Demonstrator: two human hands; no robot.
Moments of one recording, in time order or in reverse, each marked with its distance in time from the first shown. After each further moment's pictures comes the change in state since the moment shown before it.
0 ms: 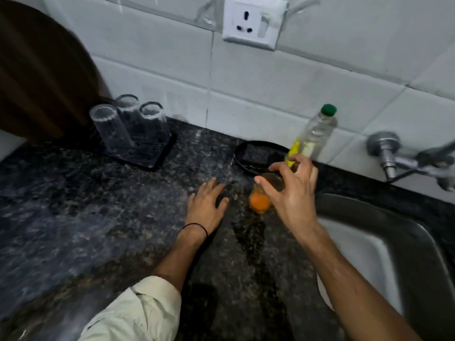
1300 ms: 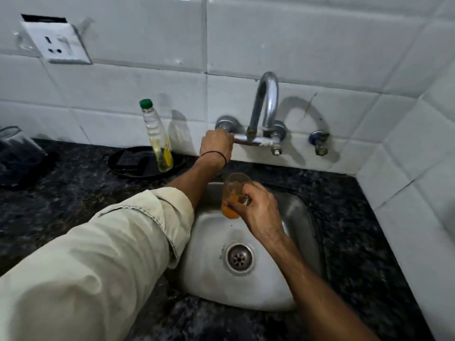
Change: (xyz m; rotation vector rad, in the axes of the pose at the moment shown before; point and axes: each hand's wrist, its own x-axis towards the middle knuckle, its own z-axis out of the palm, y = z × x) left_hand 0.035 0.426 0.155 0.263 0.169 0.106; right_hand -0.071 0.287 -0.179 0.338 -0.085 0.107
